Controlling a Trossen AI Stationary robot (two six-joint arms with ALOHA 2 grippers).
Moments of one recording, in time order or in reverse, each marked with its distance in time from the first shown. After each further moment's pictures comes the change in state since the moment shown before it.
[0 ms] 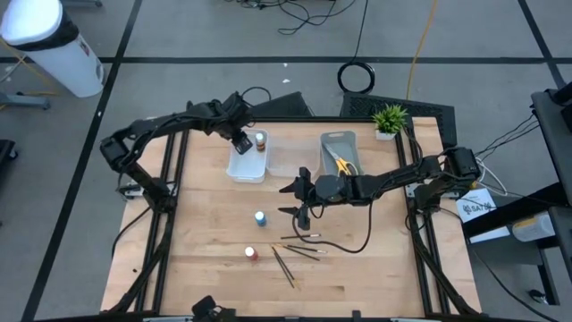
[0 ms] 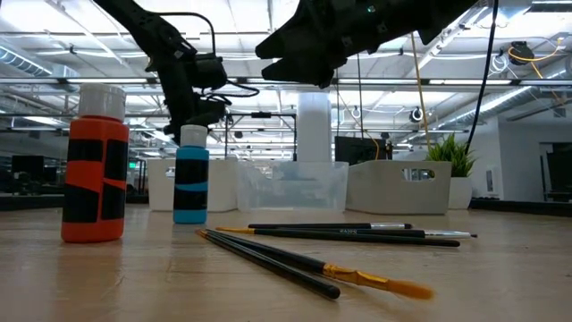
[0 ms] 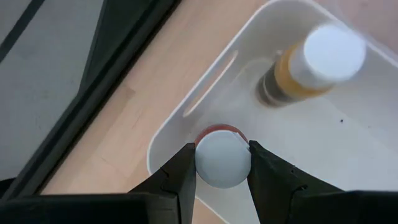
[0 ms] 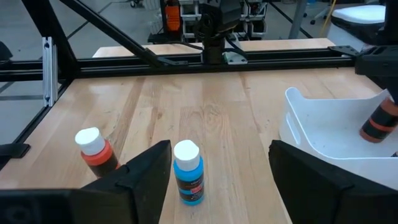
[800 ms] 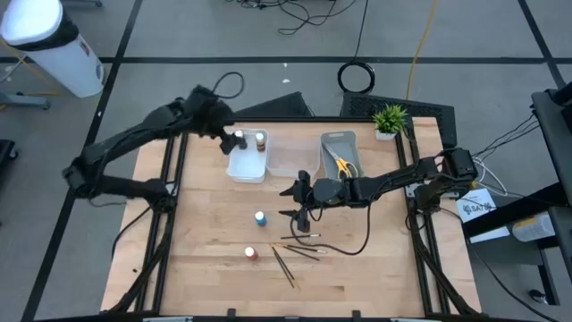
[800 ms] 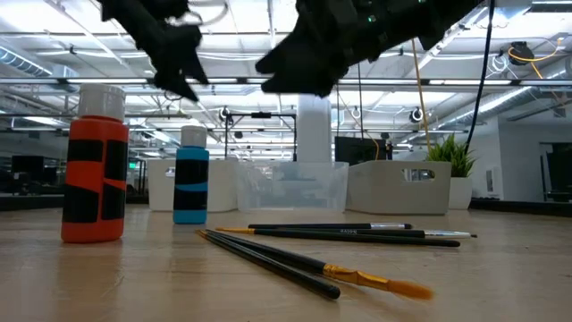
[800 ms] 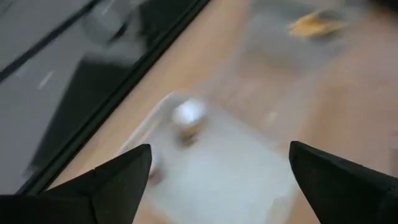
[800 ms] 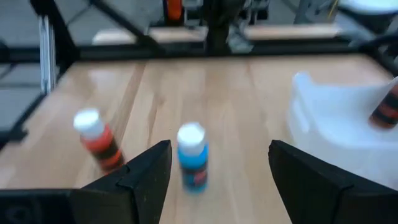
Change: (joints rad) left arm -0.054 -0.475 -0.063 0.026 0.312 -0.029; right arm 0.028 0.059 0.000 -0.019 -0.002 -0.001
